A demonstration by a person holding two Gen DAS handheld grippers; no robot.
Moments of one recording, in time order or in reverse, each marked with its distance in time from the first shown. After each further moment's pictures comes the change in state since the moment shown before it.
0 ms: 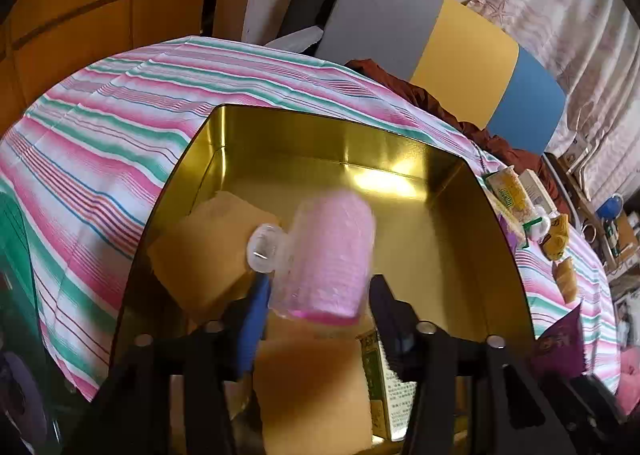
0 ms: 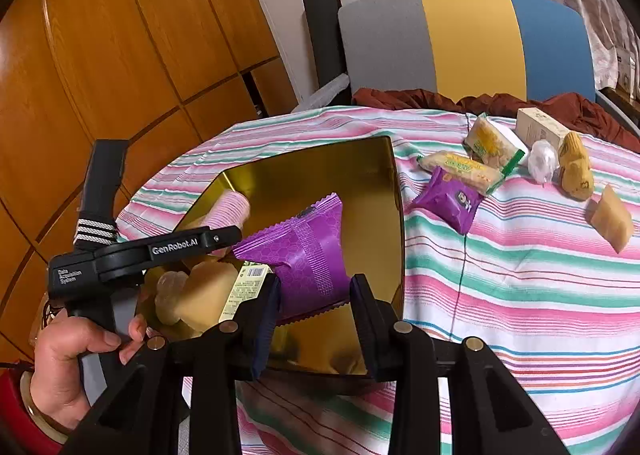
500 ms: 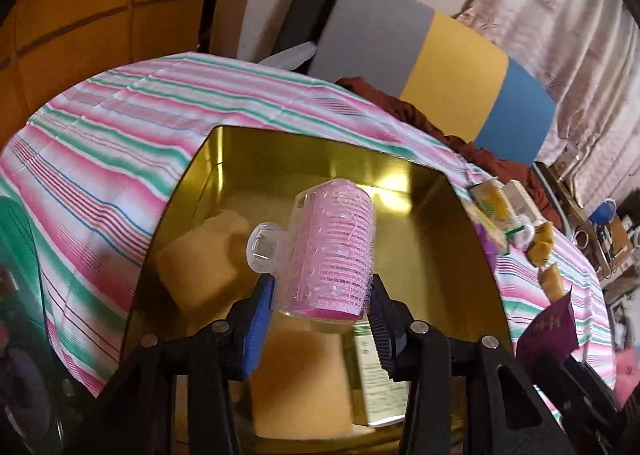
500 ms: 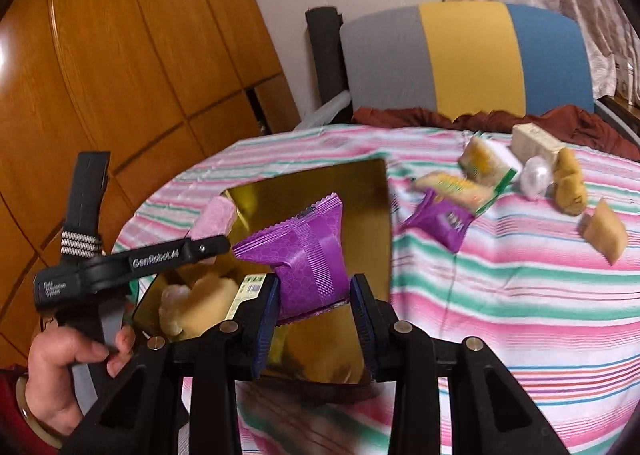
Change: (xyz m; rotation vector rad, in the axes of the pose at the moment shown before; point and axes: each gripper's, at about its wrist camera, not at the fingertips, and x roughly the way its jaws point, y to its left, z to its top) left arm -0.017 -0.005 0.001 0.014 -0.046 -0.009; right arm -0.006 -0.002 0.003 -0.015 -0.043 0.010
